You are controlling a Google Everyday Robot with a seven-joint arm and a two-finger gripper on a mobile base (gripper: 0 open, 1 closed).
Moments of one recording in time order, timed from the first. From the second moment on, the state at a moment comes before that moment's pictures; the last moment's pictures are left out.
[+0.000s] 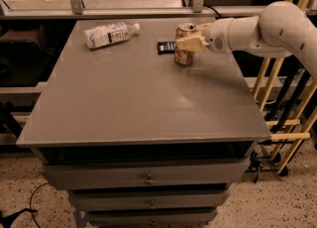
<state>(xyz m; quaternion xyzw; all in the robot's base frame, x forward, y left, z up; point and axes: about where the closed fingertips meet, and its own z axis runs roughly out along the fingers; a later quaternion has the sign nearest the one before) 0.729 -0.095 0.896 -0.40 0.72 0.24 0.52</state>
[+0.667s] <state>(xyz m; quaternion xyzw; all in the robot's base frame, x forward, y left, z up) 0.729 -0.088 0.894 -0.40 0.71 0.25 0.52</state>
